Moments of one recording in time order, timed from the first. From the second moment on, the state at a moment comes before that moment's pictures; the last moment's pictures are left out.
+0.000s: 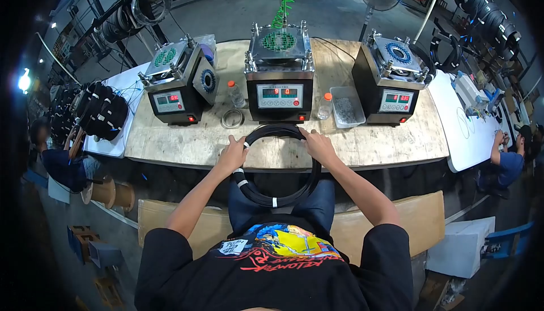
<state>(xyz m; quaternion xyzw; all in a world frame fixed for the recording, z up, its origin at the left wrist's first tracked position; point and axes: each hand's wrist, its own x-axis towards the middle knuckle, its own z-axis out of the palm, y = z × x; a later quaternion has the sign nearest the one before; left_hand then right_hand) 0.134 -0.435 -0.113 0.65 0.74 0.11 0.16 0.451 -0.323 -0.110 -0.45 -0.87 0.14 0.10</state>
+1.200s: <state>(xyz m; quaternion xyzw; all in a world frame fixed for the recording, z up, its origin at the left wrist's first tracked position) 0.111 -0.211 0.108 0.64 0.56 0.42 0.32 0.373 -0.059 0.069 -0.47 -0.61 0.52 0.37</state>
